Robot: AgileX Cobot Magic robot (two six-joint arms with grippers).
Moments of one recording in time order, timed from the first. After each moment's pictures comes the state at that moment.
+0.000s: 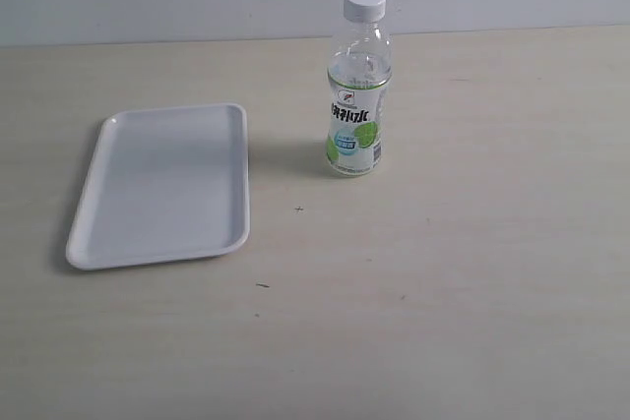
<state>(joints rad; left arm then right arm) -0.08 0.01 0.00 -0.06 0.37 -0.02 -0.08 0.01 0.00 0.15 0.33 -0.32</state>
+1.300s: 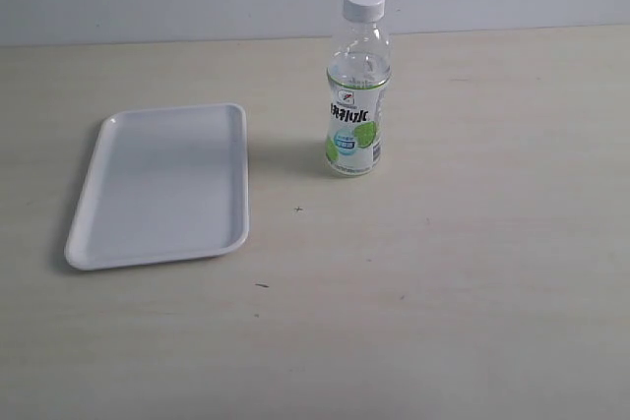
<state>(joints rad) -0.08 0.02 -0.02 -0.32 -0.65 -0.13 -0.08 0.01 0.00 0.15 0.33 -0.32</state>
